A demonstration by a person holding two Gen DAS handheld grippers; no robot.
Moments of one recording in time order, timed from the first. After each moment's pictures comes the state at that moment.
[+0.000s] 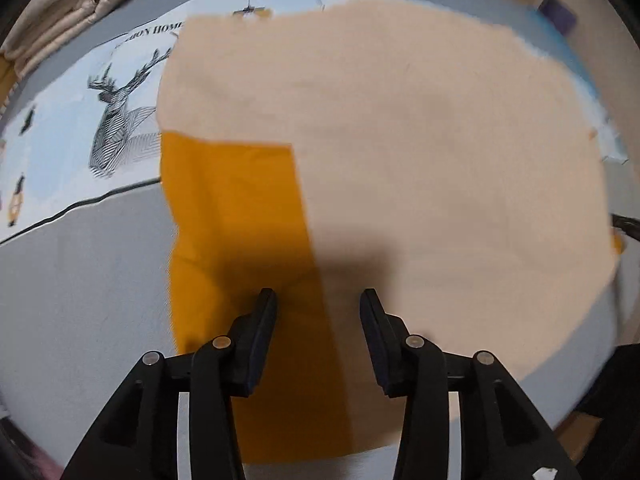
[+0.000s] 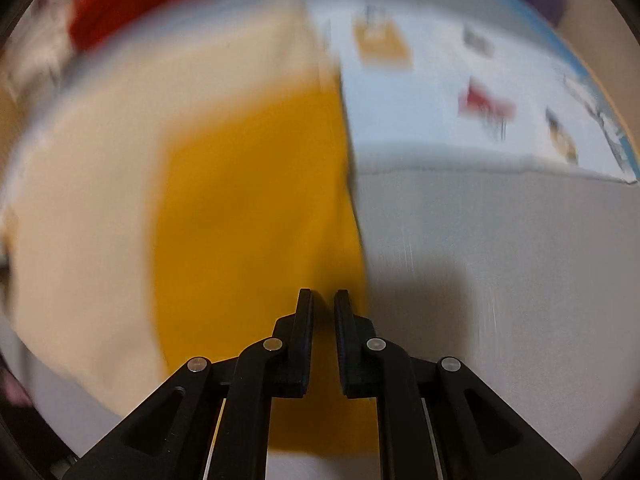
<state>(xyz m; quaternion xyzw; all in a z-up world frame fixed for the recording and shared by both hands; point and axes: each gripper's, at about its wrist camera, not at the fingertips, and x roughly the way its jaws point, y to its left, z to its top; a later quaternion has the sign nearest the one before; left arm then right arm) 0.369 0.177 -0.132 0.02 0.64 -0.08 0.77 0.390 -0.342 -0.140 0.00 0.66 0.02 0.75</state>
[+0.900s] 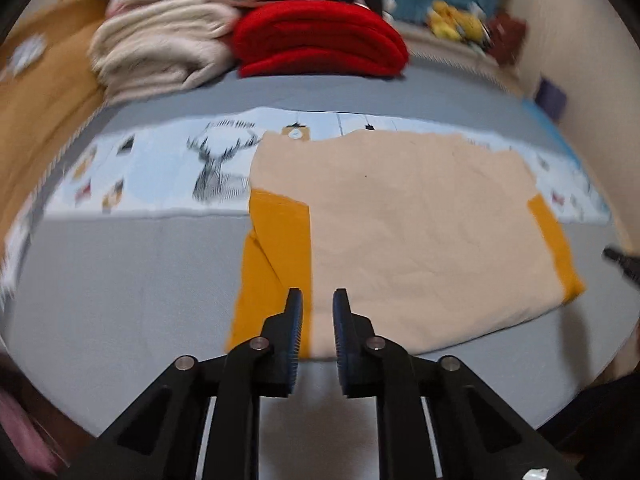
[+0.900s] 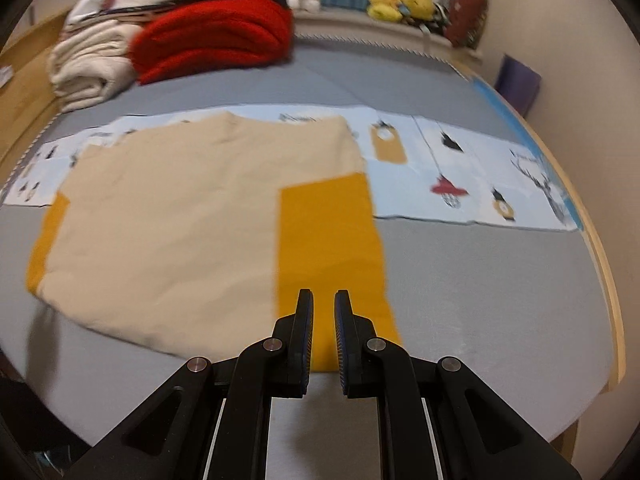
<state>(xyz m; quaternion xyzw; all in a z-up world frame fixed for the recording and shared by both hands) 0.234 0.175 -0.008 -0.06 0.47 0.00 0.88 0.293 -0.276 0.004 -0.04 0.49 0.02 0.87</state>
